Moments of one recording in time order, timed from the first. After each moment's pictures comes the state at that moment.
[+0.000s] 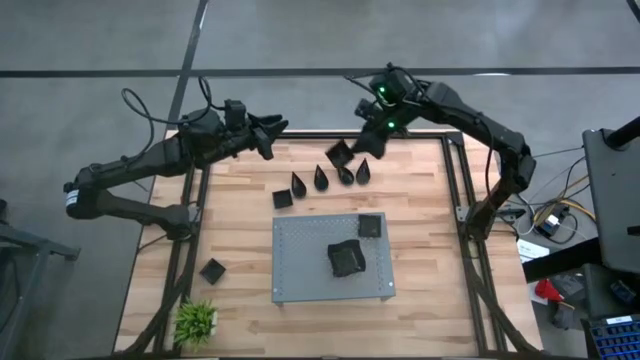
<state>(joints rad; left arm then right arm) 0.28 1.05 1.17 -0.16 -0.28 -0.47 -0.55 1.66 1.82 -1.06 -0.68 0.20</state>
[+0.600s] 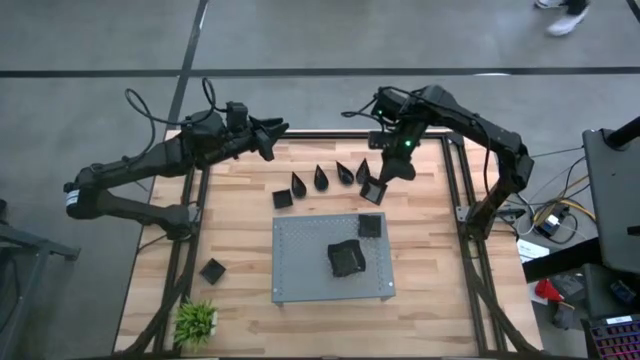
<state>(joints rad) 0.29 1.05 1.16 -0.18 -0.27 -0.52 -0.51 1.68 1.82 -1.56 -0.73 -0.24</state>
